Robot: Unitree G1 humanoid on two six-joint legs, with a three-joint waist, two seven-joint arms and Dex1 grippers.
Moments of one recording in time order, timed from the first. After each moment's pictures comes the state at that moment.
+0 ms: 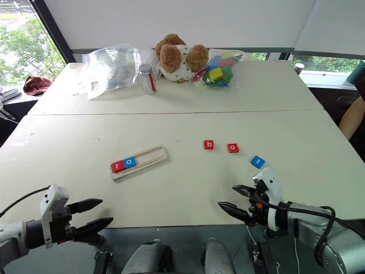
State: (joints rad) left arm 0.51 0.77 0.38 -0.46 -0.70 0.56 -0.94; right arm 0.27 -0.79 -0.18 -0.59 0.63 0.75 0.69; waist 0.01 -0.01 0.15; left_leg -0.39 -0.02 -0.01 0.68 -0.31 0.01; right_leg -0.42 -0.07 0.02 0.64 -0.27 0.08
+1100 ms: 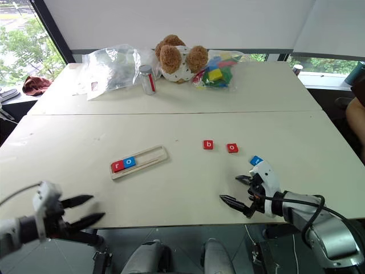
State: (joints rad) left arm 0.41 0.82 0.45 -0.33 -0.64 0.52 -0.99; right arm 0.11 -0.78 -0.10 -0.39 0.49 0.65 0.78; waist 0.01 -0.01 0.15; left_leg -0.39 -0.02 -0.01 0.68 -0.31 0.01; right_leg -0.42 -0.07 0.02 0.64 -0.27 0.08
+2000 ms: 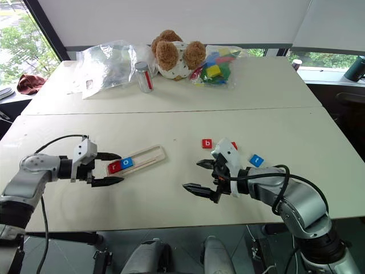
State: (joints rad) left arm -0.33 0.80 -0.01 0.33 -0.30 0.09 -1.32; right arm -0.22 -0.68 0.08 -0.59 0.63 0.95 0.70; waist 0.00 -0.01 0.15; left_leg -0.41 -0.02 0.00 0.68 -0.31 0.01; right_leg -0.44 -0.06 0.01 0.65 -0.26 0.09
